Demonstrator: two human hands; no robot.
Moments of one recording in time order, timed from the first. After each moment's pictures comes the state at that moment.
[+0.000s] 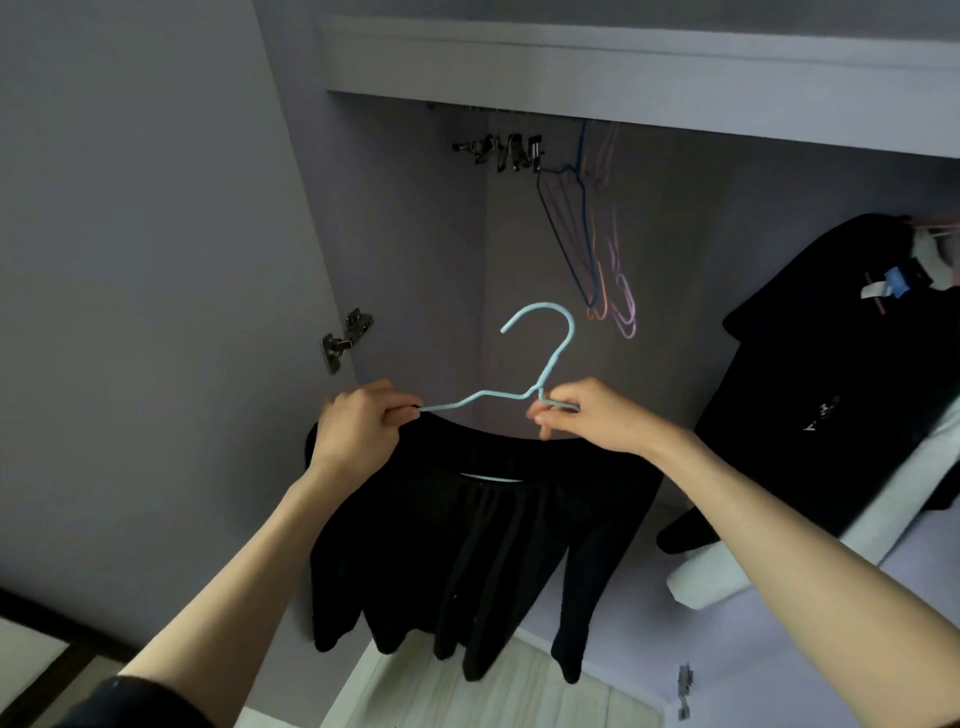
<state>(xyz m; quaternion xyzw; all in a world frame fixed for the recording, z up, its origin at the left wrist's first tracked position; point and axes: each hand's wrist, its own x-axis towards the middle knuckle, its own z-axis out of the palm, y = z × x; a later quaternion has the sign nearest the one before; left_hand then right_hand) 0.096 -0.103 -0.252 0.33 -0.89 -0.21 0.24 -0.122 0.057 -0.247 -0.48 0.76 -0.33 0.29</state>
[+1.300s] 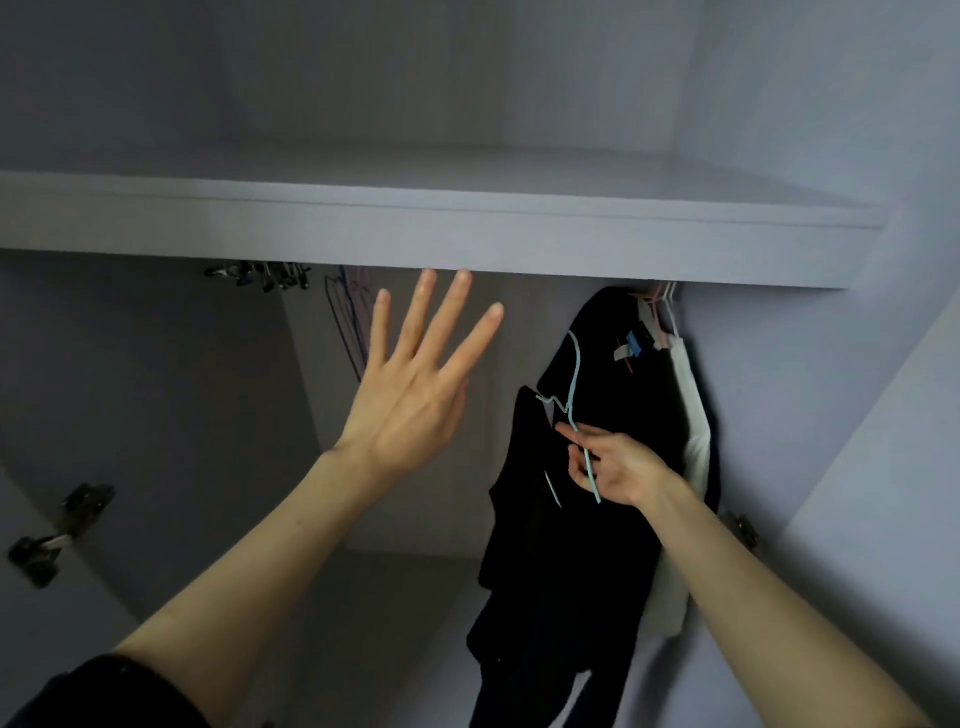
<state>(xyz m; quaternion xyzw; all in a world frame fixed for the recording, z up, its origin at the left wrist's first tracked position) -0.142 0.010 -0.147 -0.05 -0.89 0.12 0.44 -0.296 0.210 -0.235 0.04 0.52 -0.78 0.35</state>
